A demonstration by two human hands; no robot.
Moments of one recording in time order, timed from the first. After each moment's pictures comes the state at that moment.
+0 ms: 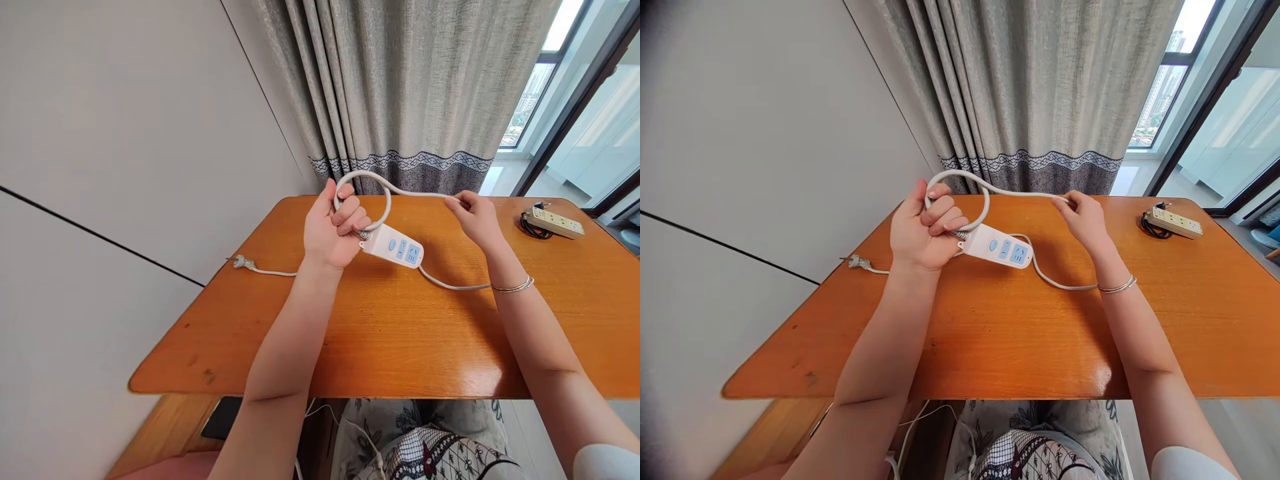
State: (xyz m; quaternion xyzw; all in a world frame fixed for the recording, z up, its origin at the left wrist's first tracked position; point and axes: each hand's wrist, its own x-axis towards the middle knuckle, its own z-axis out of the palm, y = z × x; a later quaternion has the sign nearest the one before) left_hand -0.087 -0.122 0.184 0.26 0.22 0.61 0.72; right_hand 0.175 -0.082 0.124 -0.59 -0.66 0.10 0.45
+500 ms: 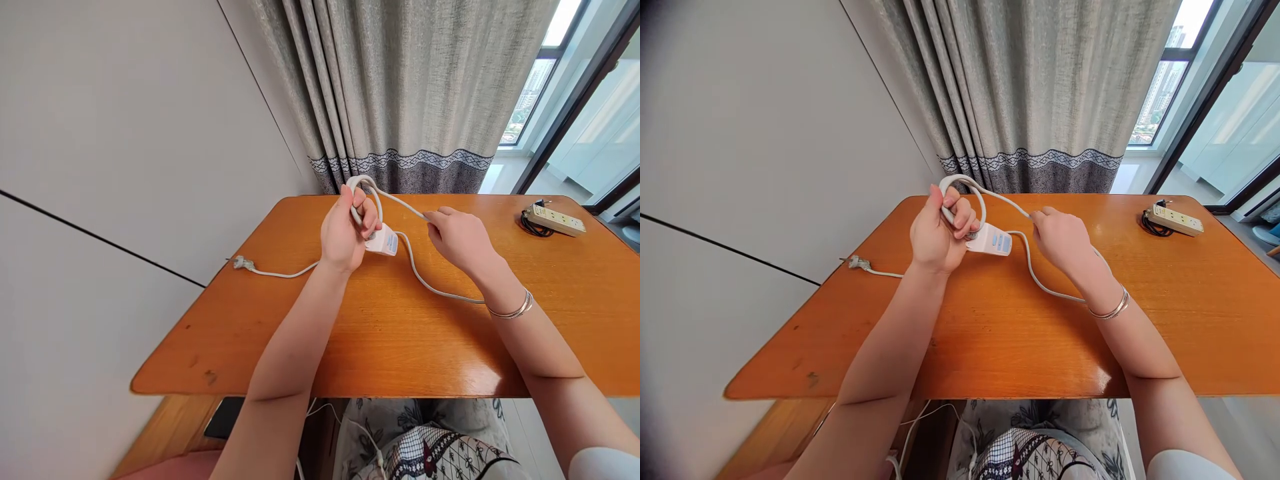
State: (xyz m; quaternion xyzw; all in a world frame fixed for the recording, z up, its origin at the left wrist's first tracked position) left_hand -0.072 -0.120 0.168 0.30 0.24 0.61 0.69; right_hand 0.117 -0.133 0.148 -0.61 -0.78 -0.10 0.14
